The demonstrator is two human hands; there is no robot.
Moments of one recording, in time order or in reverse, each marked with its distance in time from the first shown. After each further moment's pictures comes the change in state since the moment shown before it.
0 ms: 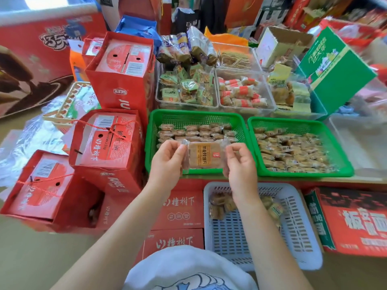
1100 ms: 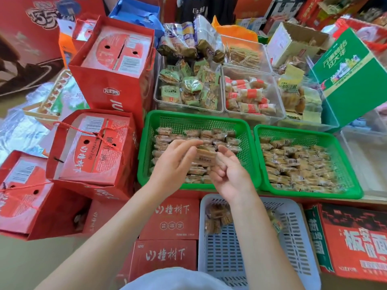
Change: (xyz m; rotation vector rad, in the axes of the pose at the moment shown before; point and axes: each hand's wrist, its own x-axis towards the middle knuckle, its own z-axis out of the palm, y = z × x) left_hand 0.090 -0.032 0.006 0.432 -0.168 0.301; right_hand 0.090 0.014 0.038 0.670 -0.071 0.628
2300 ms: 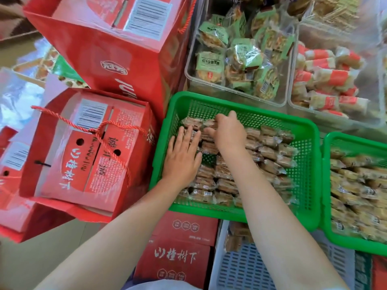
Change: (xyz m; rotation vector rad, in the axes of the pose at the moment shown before) left_hand 0.086 -0.200 0.043 0.788 -0.173 -0.301; right_hand 0.258 0.045 0.066 -2.091 0.071 -0.504
